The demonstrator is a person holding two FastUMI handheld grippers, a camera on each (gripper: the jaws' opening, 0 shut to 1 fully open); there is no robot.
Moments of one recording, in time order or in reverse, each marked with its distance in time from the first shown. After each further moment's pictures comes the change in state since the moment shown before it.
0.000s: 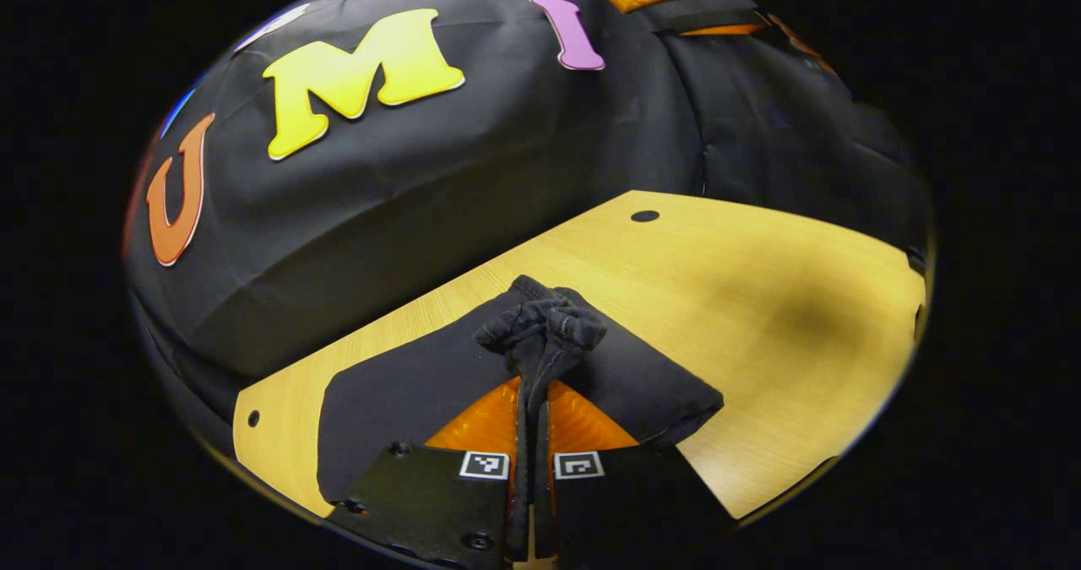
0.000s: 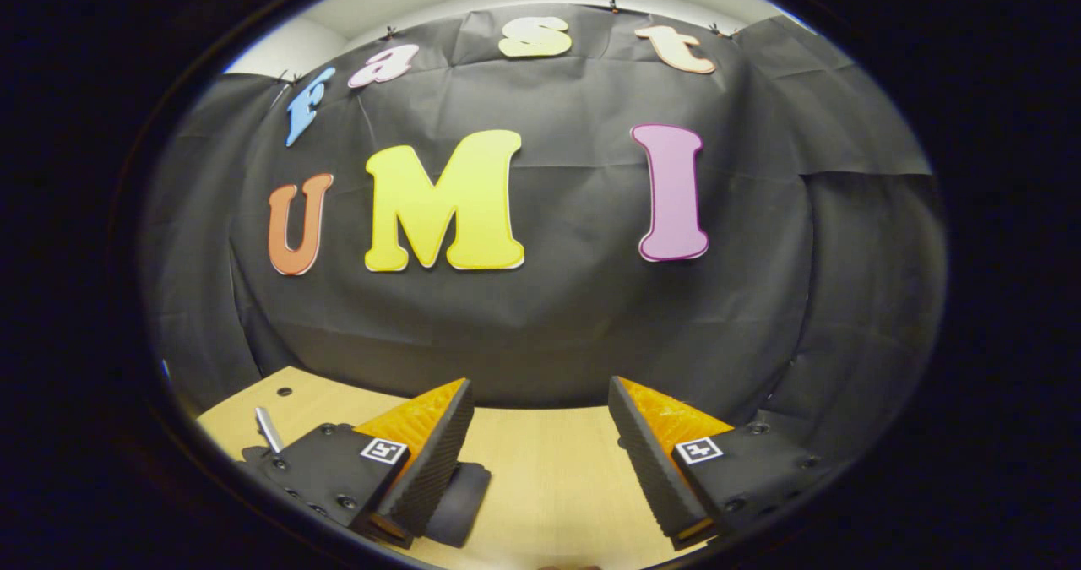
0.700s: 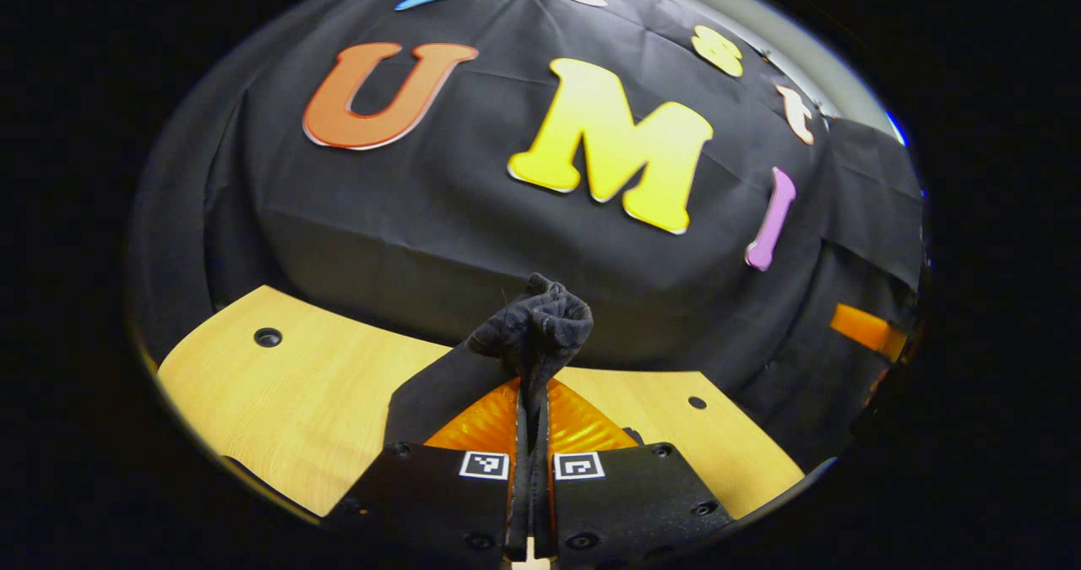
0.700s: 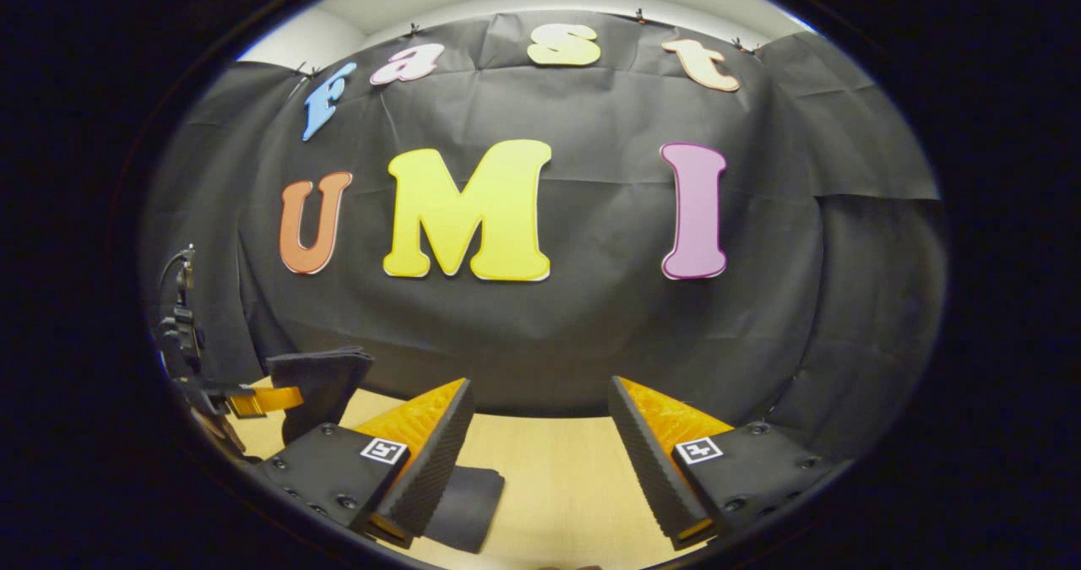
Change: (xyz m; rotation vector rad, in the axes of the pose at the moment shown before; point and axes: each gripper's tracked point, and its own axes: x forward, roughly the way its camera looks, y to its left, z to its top) left arm -0.061 0.141 0.078 -0.678 -0.247 0.135; right arm -0.005 0.035 0.017 -0.050 -0.028 0.010
